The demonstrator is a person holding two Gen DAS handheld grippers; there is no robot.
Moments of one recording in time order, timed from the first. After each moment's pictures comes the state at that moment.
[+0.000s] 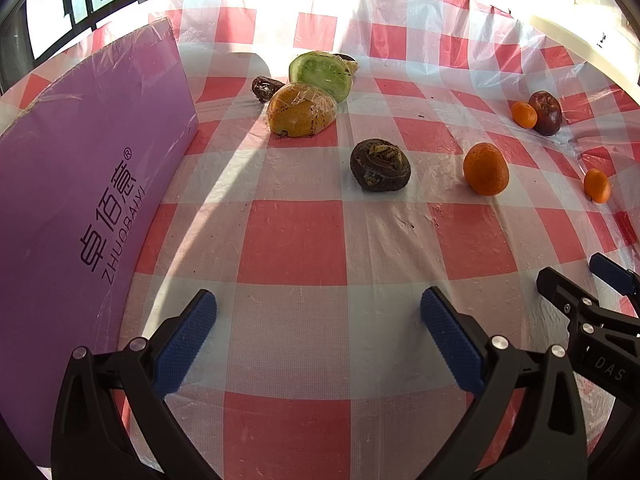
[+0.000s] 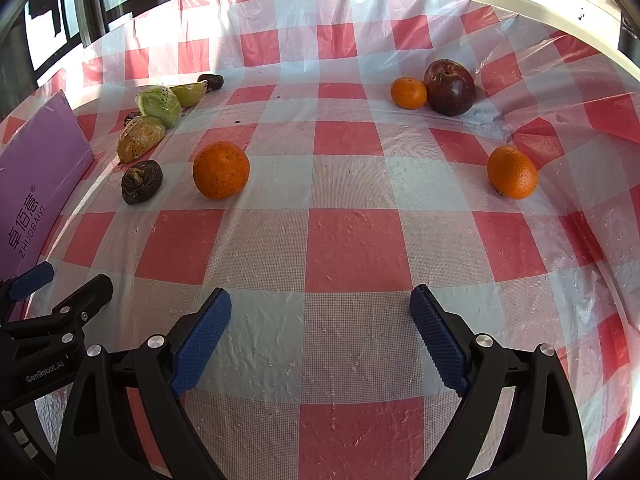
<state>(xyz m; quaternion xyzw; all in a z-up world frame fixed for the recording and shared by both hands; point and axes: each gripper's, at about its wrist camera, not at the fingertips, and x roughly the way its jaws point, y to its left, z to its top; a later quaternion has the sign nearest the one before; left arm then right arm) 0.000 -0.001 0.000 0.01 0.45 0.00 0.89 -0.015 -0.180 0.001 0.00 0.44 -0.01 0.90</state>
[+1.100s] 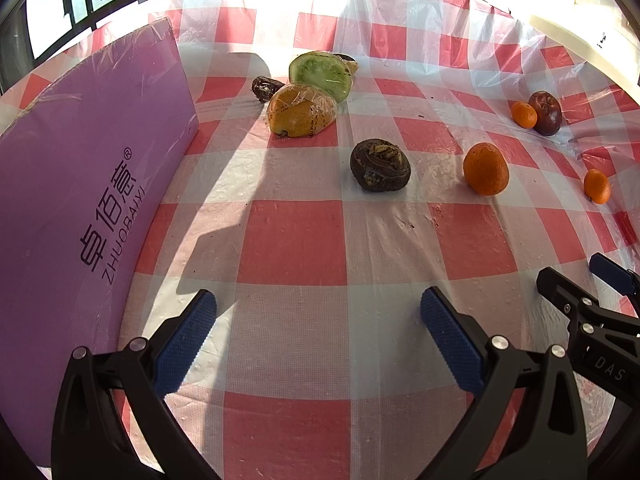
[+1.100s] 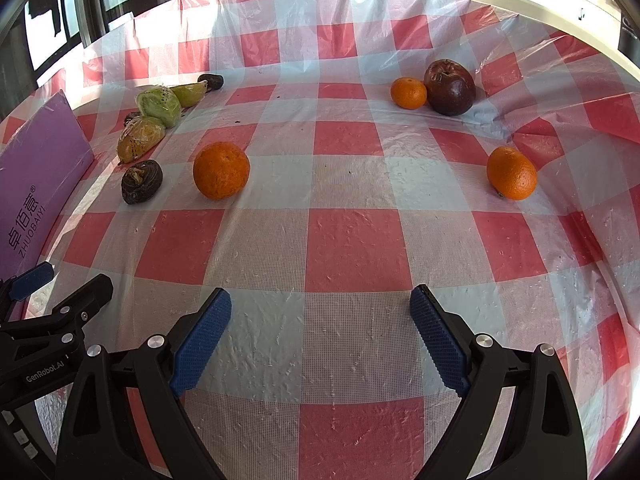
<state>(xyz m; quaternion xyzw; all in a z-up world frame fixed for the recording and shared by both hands) 0.000 -0.001 0.000 0.01 0.45 0.00 0.89 -0.014 -0.179 0.003 0.00 0.44 -0.01 0.90</state>
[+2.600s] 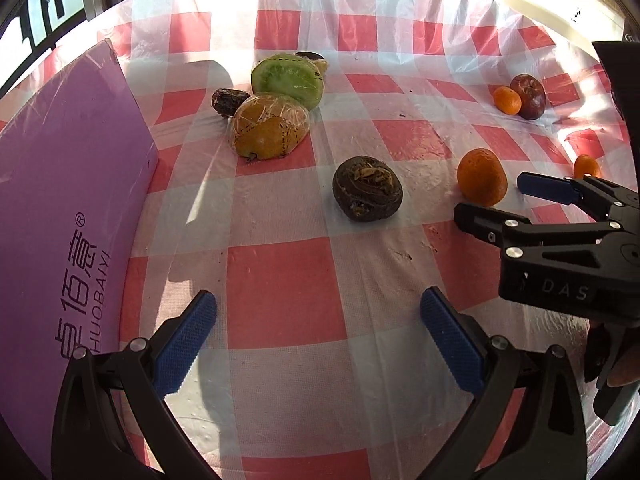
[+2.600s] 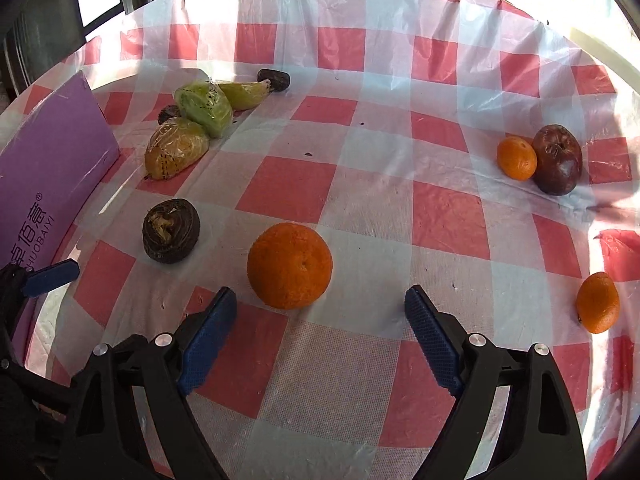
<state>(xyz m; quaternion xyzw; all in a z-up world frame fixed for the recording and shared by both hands) 0.034 0.002 0.003 0.05 0.47 -0.07 0.88 0.072 -0.137 0.003 -0.06 0.45 0.10 0.89</state>
